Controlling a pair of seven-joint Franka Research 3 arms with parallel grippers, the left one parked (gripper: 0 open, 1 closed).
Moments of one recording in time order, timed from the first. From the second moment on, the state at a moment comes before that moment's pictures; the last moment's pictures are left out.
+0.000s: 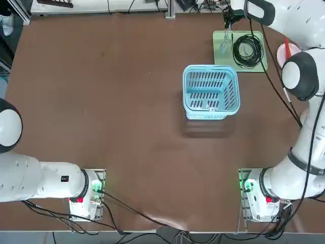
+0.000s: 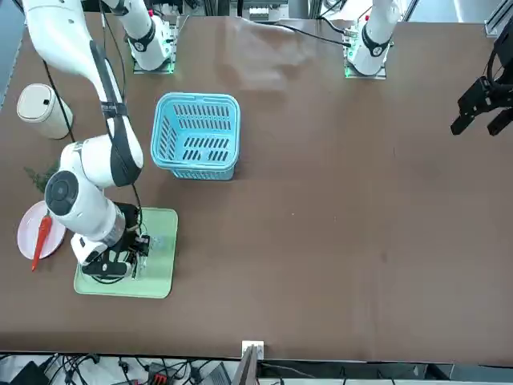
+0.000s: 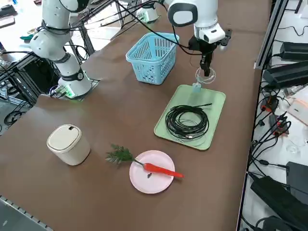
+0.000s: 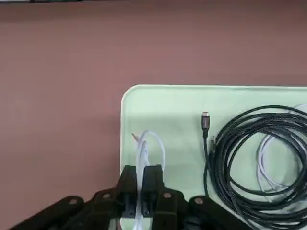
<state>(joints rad) 0.13 0.66 0.07 -1.36 -0.05 2.15 0.23</state>
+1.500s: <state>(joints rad) -0.02 0.73 0.07 -1.33 -0.02 2.23 0.09</state>
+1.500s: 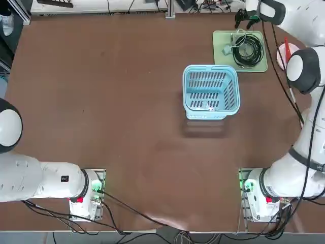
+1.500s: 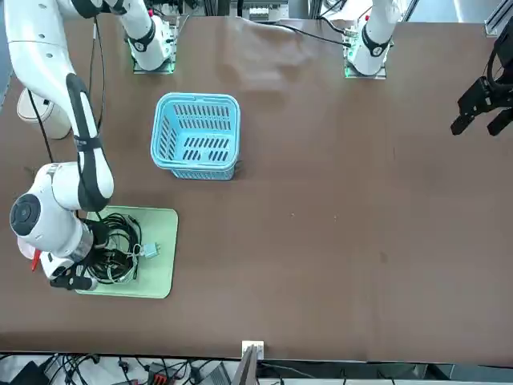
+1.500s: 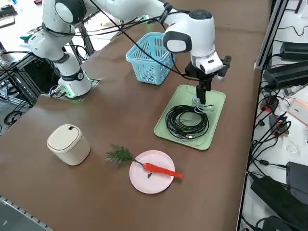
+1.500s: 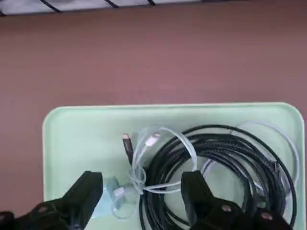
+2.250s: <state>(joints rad) -0.06 0.37 0.07 -1.29 -0.02 1.71 0.08</state>
